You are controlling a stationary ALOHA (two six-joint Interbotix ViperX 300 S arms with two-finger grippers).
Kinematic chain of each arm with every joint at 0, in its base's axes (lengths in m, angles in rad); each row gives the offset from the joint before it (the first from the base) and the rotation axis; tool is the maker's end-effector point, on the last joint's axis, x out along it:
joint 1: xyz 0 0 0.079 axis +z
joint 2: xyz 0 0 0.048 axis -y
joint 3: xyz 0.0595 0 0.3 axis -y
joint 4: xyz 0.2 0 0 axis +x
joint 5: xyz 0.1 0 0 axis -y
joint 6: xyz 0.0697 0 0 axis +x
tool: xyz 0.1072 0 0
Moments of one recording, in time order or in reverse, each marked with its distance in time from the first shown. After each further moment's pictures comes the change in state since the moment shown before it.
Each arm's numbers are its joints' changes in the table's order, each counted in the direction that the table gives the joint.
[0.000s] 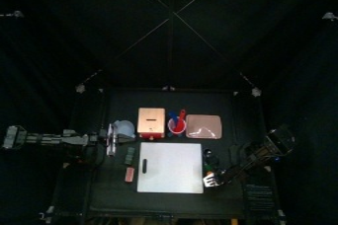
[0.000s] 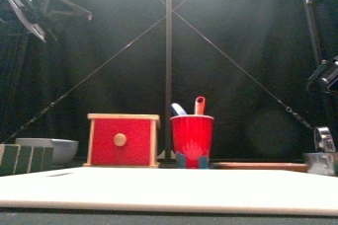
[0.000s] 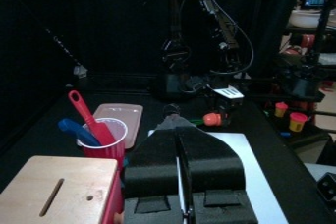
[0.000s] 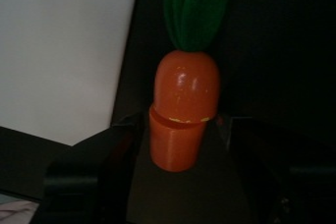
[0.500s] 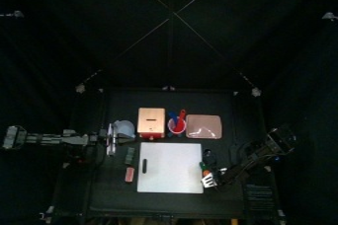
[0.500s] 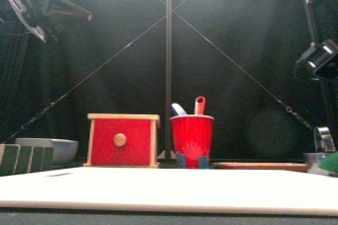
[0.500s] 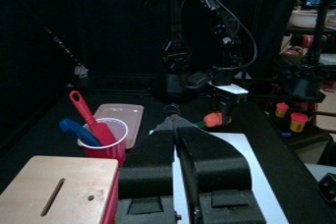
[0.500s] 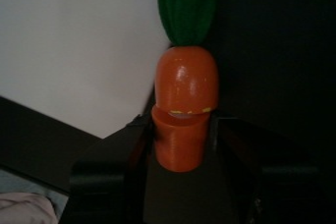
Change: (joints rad) left arm 0.003 0.000 0.000 0.000 0.000 0.000; right arm -0.040 0.041 0.041 -0.135 -0.025 -0.015
